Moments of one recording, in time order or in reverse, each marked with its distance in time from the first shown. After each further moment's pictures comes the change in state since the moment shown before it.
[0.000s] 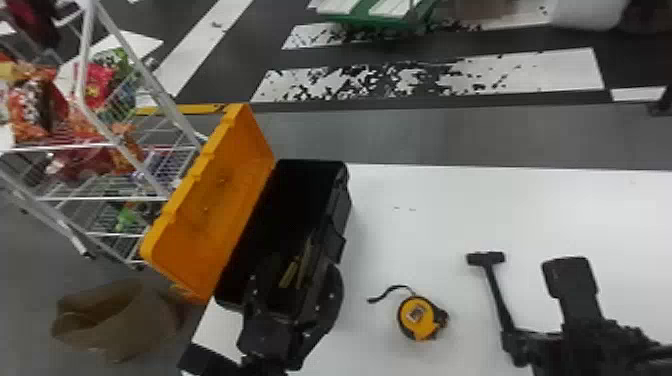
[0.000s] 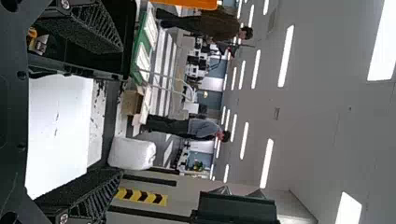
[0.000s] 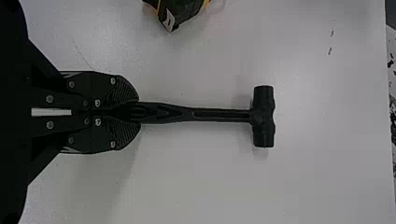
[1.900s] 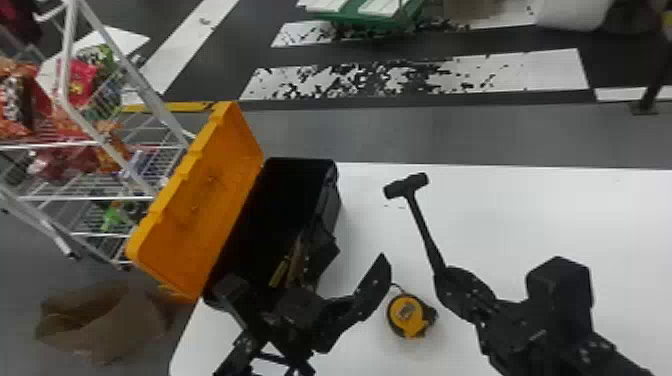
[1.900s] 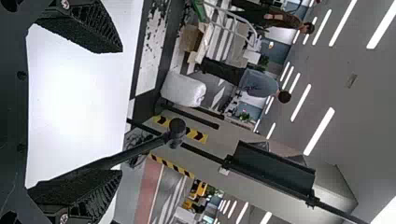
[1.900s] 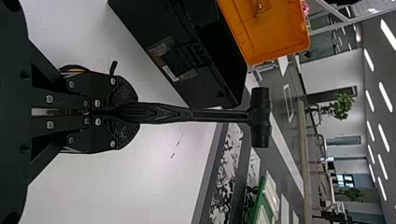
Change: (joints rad) left arm -0.021 0.004 0.008 -0.300 0.176 0.596 -0.187; right arm 0.301 0.000 0.078 -0.274 0.270 -0.666 0.344
